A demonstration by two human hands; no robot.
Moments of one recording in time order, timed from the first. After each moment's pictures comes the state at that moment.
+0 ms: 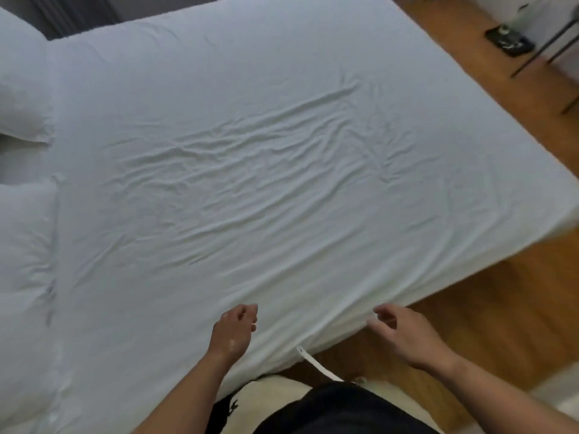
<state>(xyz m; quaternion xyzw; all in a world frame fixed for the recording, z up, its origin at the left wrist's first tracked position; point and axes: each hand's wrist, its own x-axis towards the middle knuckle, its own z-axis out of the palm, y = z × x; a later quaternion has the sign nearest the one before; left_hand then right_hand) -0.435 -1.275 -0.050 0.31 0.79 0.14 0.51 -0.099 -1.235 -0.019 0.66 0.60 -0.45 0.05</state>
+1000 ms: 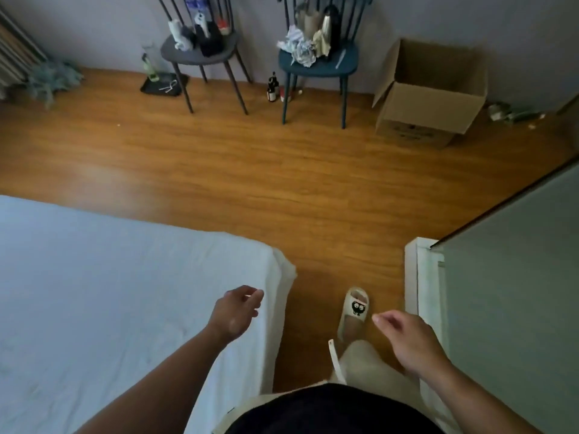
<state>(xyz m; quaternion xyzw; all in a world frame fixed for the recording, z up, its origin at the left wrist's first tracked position) 0.448 -0.844 -0.014 0.72 0.48 -0.12 0.50 0.627 -1.133 0.003 0.88 0.12 -0.38 -0.26</state>
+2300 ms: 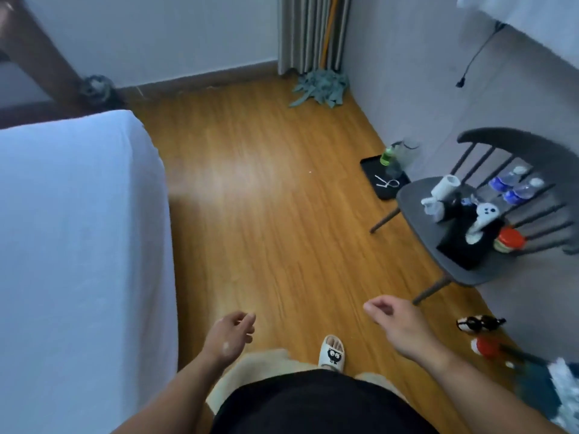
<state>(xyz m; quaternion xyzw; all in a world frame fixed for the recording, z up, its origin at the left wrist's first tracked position) 0.734 -0.069 -0.030 0.32 0.78 0.17 0.51 1.065 0.014 0.020 0.67 0.58 -0.46 -0.06</state>
